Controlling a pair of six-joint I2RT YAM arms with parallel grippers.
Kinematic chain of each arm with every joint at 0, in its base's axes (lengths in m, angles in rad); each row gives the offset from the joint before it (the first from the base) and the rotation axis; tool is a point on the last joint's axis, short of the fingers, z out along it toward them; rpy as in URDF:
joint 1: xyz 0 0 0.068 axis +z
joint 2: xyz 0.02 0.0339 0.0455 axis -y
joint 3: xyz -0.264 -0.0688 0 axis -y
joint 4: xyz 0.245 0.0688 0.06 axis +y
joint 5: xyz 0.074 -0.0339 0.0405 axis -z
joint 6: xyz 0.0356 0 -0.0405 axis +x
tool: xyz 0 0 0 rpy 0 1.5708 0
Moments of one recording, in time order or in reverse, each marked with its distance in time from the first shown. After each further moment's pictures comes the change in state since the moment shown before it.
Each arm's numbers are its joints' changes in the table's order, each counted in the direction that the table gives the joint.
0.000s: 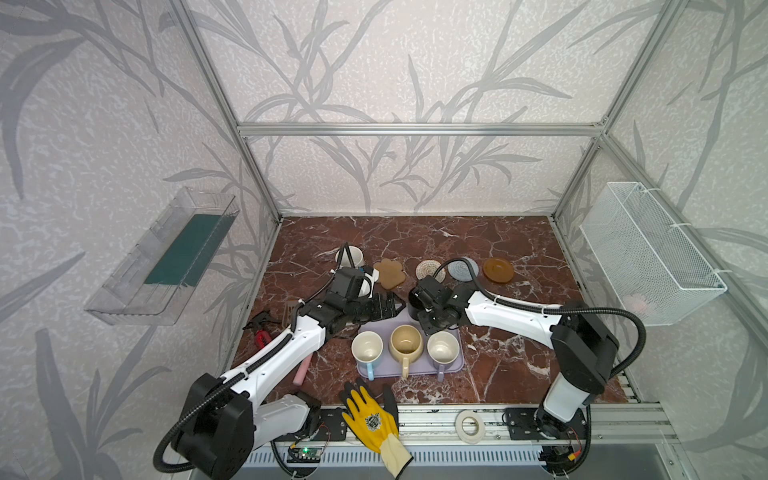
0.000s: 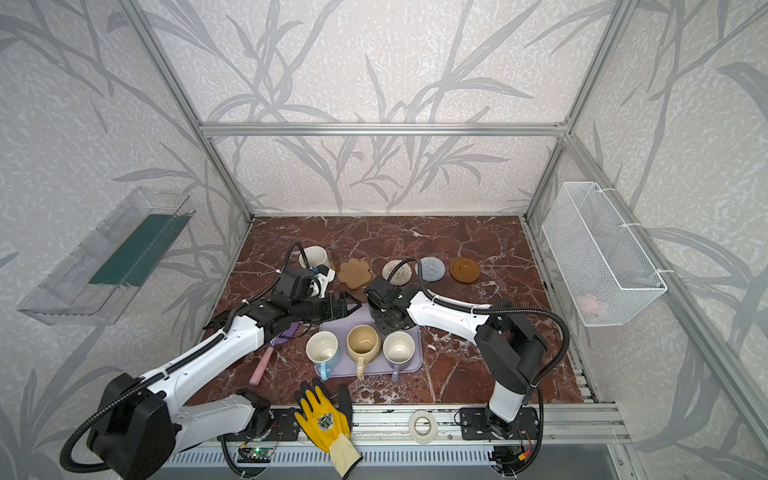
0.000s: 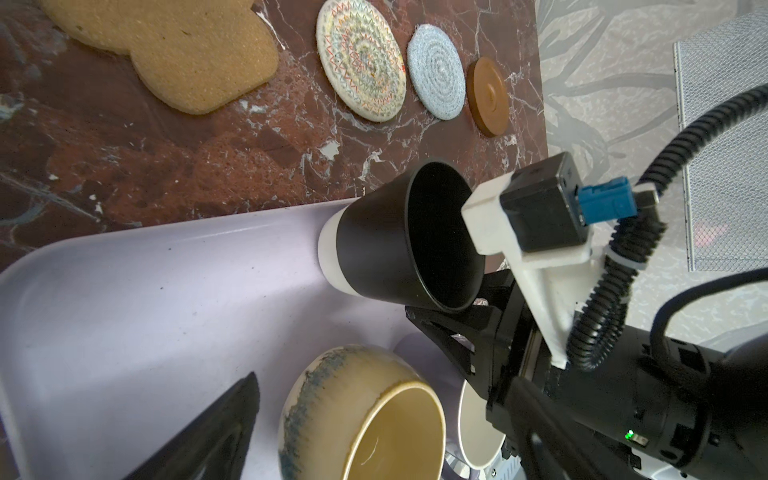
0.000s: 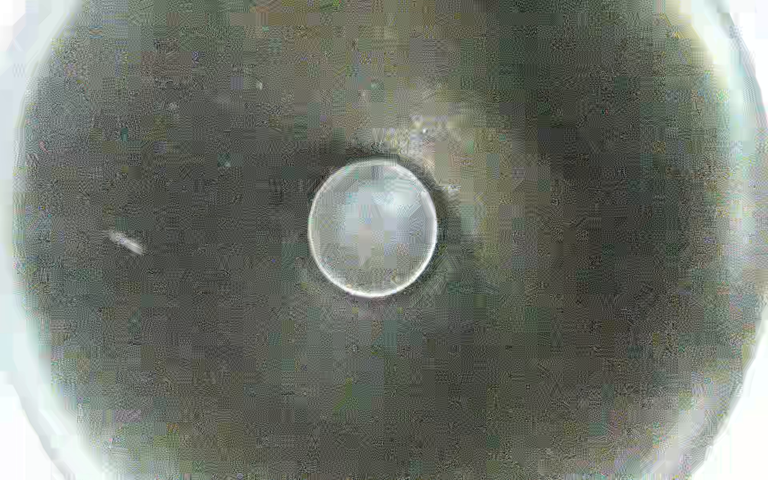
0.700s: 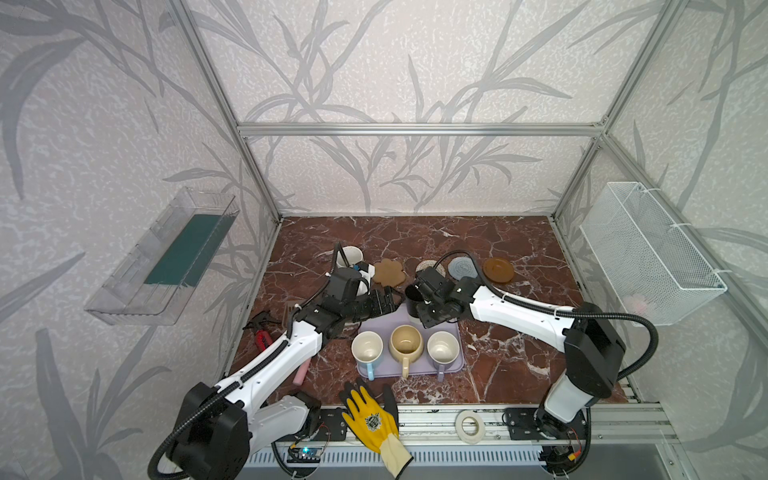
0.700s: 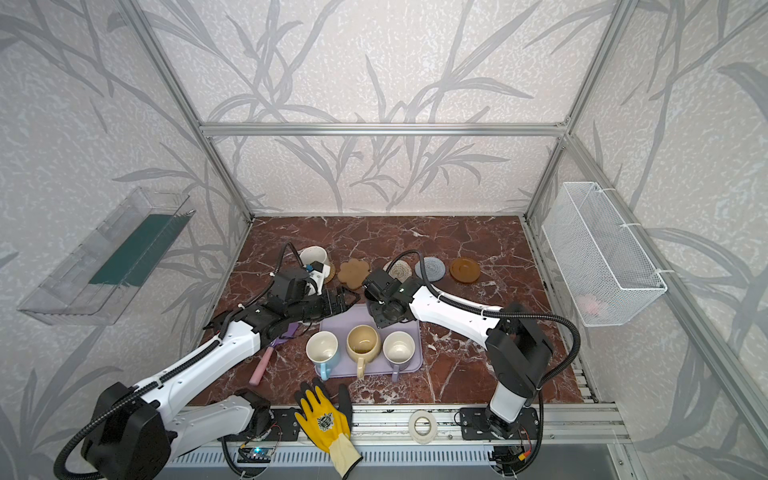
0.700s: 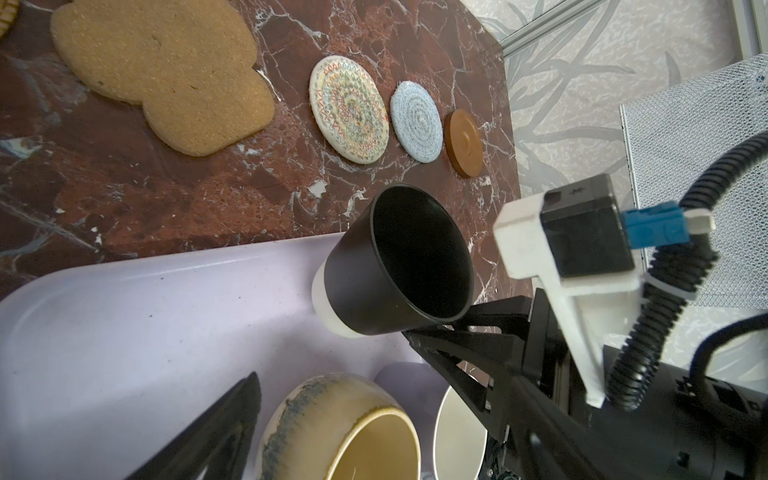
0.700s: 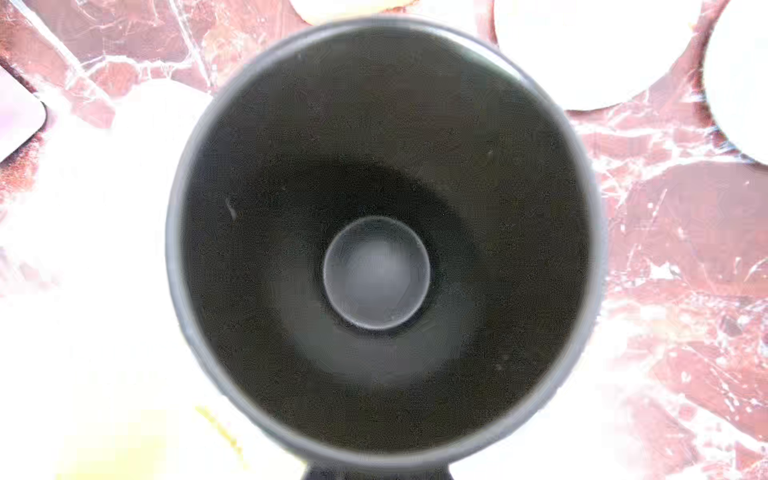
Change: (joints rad) left arm 0.000 0.040 -0.035 -0.095 -0.039 -0.084; right arm 0.000 0.031 0.084 0.058 0.013 -0.003
